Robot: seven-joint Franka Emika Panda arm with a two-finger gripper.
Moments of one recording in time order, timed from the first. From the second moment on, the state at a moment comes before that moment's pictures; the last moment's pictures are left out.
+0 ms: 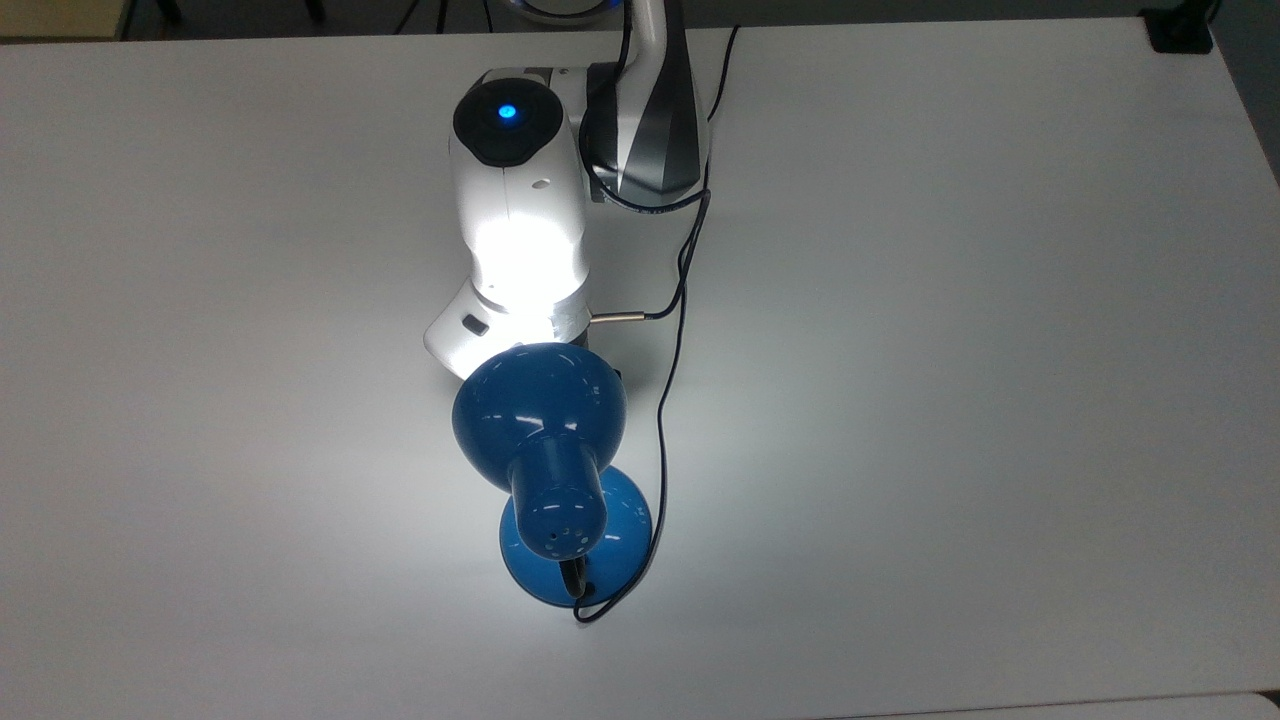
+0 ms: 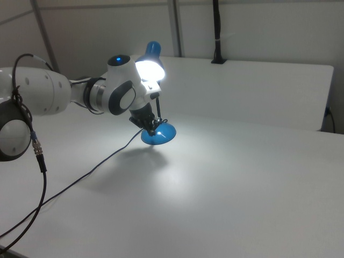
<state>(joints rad) 0.14 0.61 -0.10 -1.49 0.11 2.40 -0.11</state>
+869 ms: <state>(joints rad) 0.15 0.67 -0.10 -1.44 0.11 2.41 -0.11</state>
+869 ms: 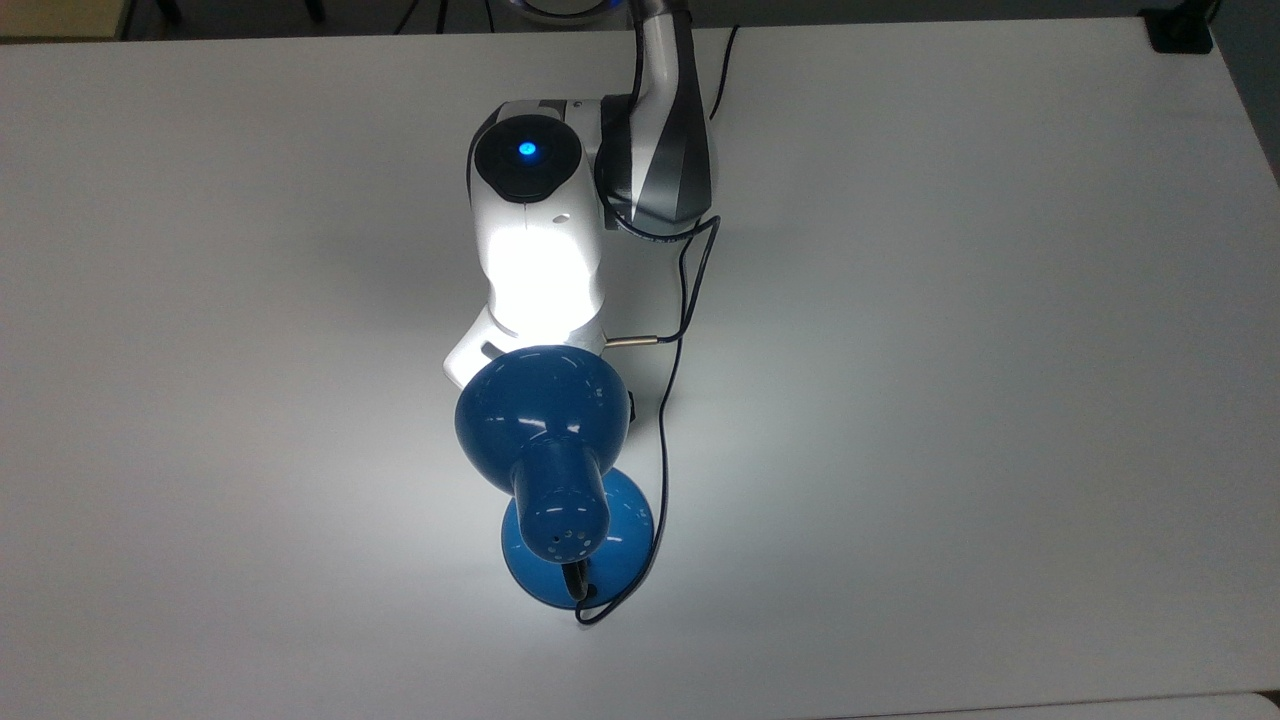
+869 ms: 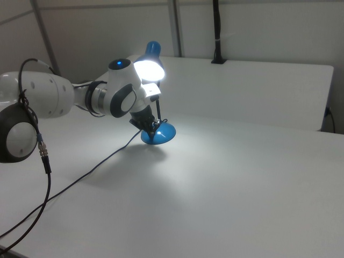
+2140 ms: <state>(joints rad) 0.16 0.68 -0.11 -1.43 0.09 2.41 -0.11</state>
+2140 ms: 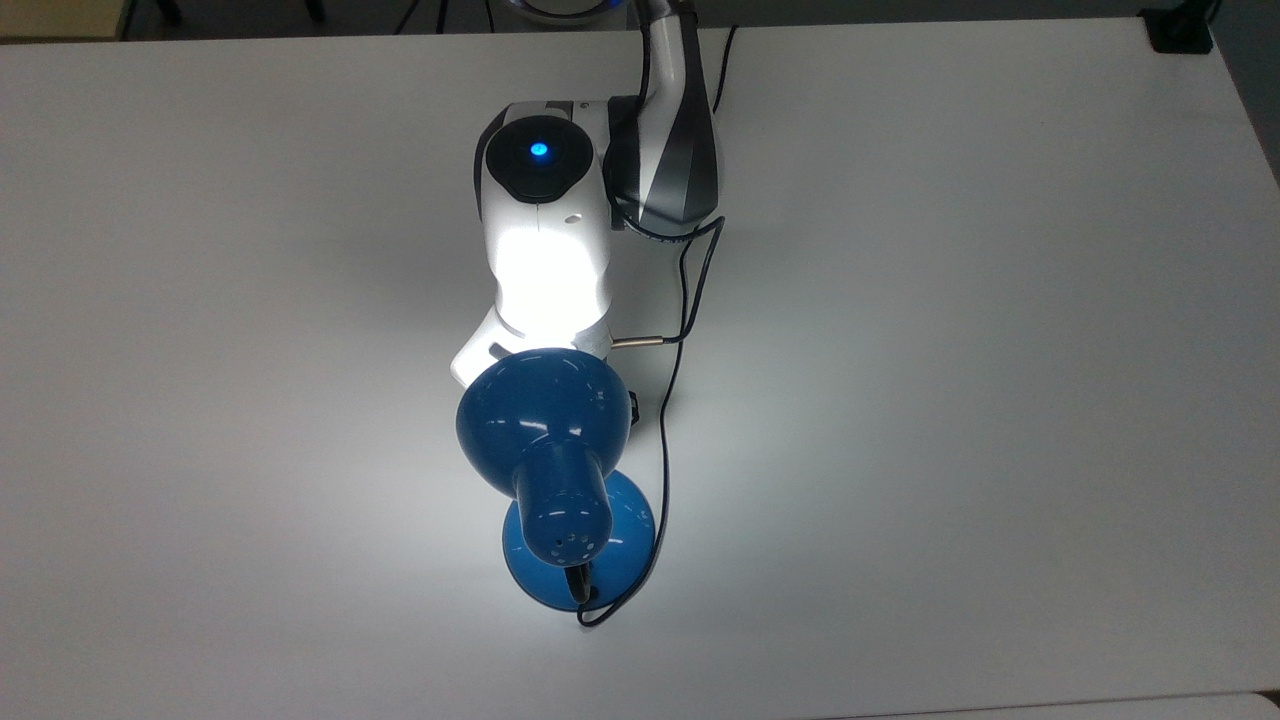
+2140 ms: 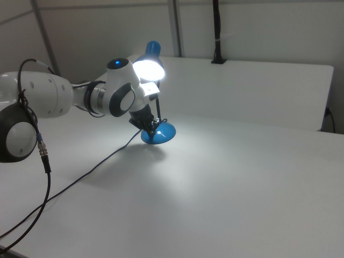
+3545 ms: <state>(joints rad) 0.16 0.69 -0.11 -1.42 0.09 2.41 -0.09</state>
